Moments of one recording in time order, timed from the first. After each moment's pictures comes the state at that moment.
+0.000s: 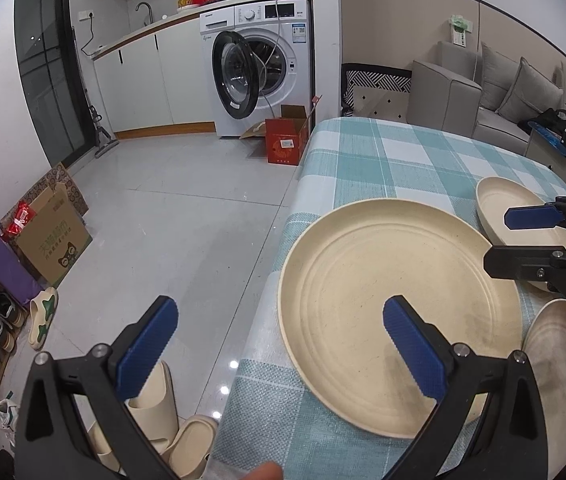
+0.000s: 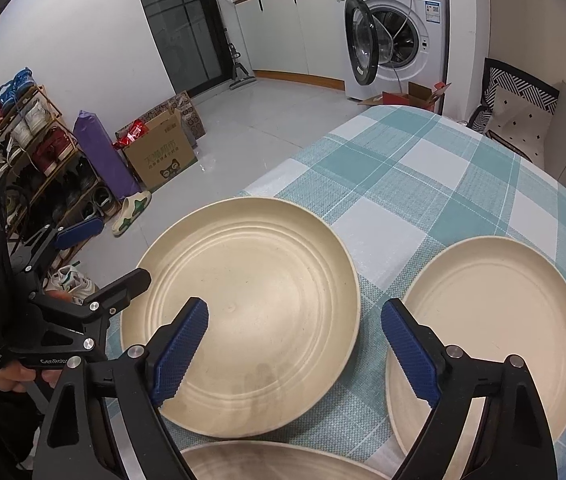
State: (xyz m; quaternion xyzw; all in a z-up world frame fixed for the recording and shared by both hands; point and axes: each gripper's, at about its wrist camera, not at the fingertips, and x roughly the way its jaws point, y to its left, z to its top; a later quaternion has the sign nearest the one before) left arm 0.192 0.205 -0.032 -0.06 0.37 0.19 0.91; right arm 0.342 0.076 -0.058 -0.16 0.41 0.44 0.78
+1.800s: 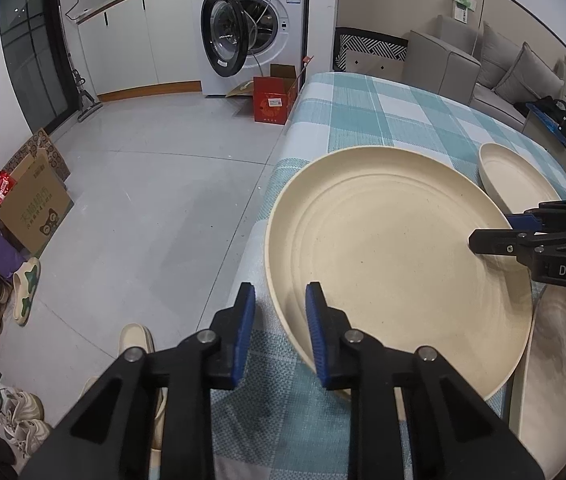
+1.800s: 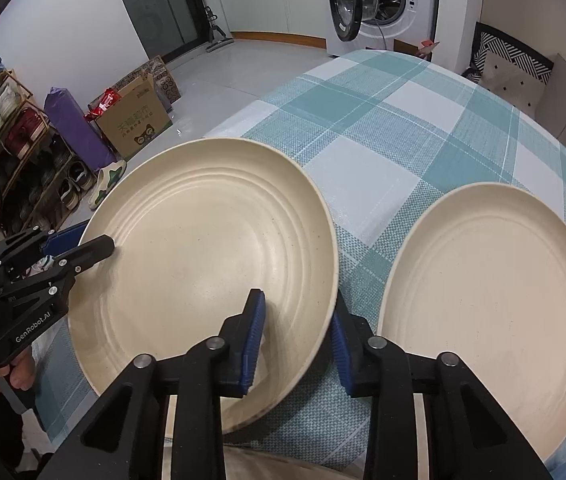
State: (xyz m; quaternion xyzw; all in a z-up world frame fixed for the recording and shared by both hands) left arm 0.195 0.210 -0.058 -0.10 0.43 0.16 0.88; right arm 0.356 0.079 -0.095 -0.19 0.47 0.39 0.76
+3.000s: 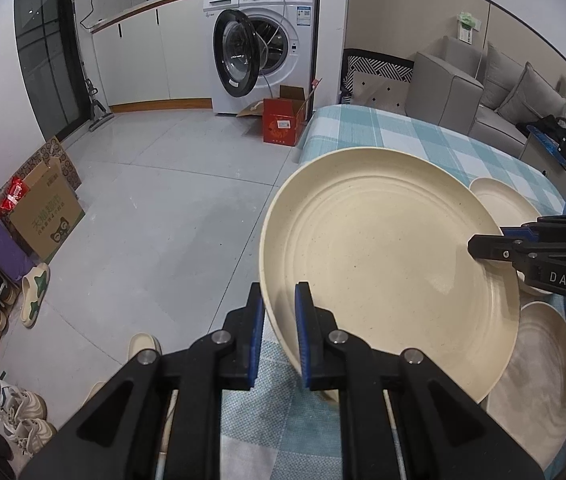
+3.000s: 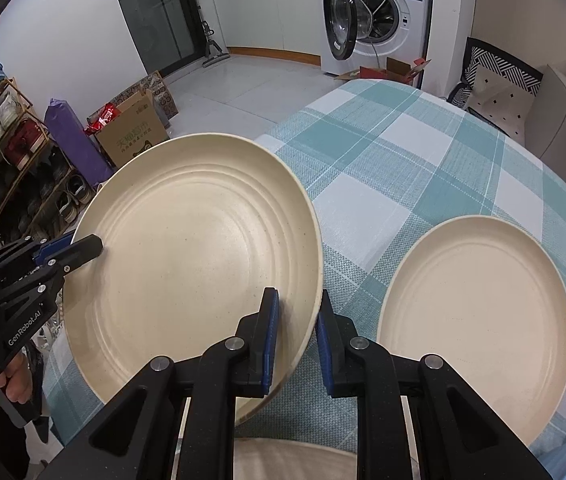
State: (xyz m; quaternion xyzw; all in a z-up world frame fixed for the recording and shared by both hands) left arm 0.179 0.210 -0.017 -0.10 0.40 0.18 0.89; right arm 0.344 0.079 -0.055 -0.18 0.45 0.39 0.78
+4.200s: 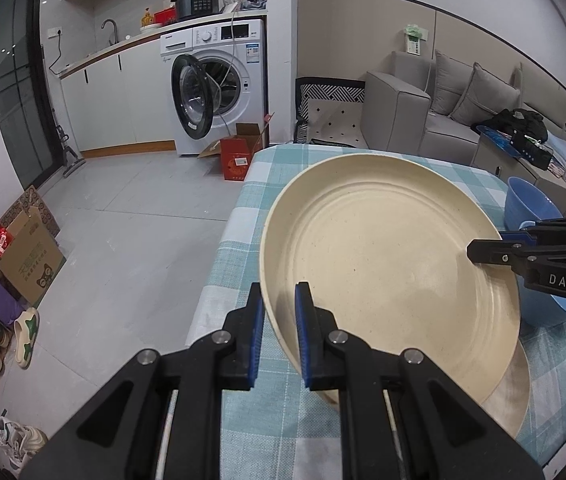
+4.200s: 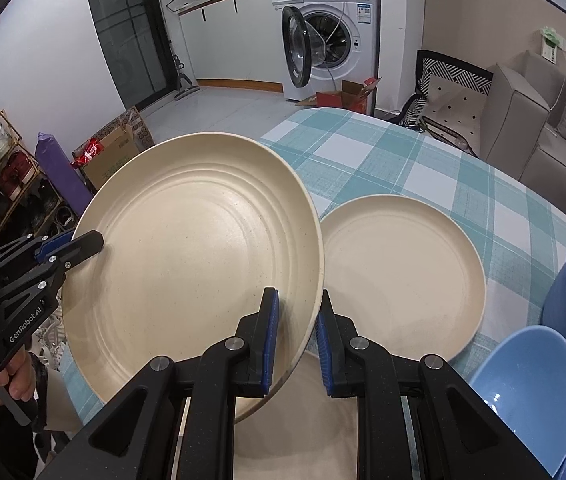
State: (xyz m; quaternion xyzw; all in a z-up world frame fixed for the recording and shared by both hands) left arm 0.163 0.141 0.041 -0.05 0.35 0.12 0.93; right arm 0.293 -0.018 0.012 -0.15 0.42 0.34 0.83
